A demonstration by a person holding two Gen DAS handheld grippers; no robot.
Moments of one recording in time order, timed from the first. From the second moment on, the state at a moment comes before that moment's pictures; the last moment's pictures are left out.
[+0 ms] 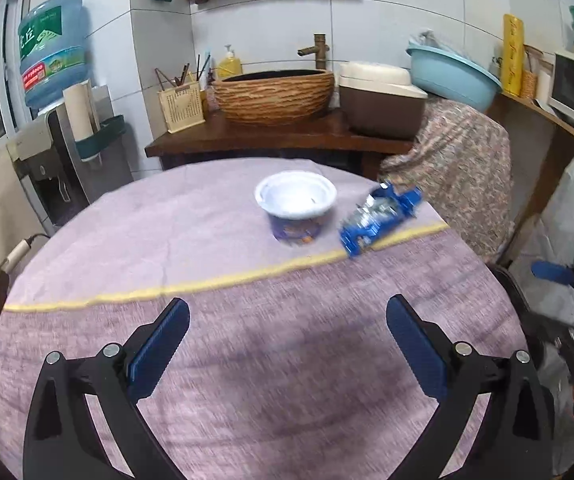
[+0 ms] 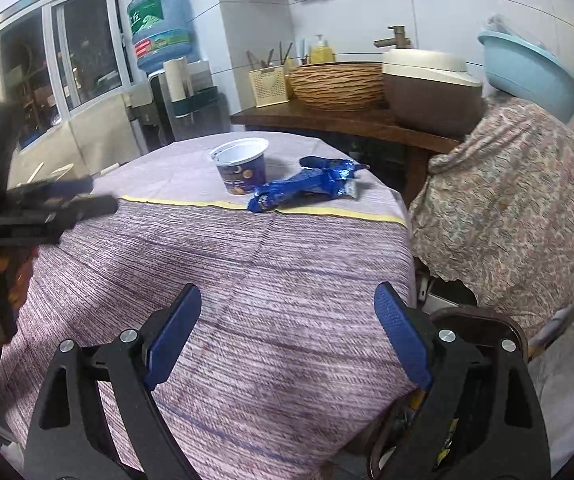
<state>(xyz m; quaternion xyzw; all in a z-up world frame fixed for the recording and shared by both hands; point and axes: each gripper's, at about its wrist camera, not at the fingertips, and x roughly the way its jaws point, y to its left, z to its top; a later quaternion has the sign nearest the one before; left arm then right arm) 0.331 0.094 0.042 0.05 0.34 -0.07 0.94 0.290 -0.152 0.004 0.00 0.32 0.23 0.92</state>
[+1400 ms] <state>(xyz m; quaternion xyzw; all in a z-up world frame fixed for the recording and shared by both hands) 0.473 0.061 -0.002 0.10 0.42 -0.09 0.90 0.324 -0.127 -0.009 -0.01 0.35 0.24 0.91</state>
